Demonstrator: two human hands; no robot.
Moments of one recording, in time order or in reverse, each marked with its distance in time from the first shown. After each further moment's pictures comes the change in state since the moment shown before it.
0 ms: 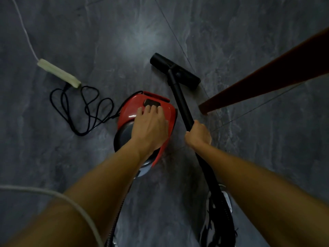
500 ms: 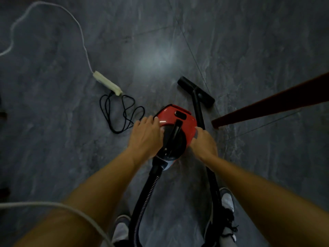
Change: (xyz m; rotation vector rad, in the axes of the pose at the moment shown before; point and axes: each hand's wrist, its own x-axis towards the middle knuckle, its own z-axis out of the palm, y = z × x) left_hand -0.114 -0.088 -0.077 -0.162 0.076 -0.095; right_hand -0.135 -0.066 -0.042 0.031 0.041 -0.251
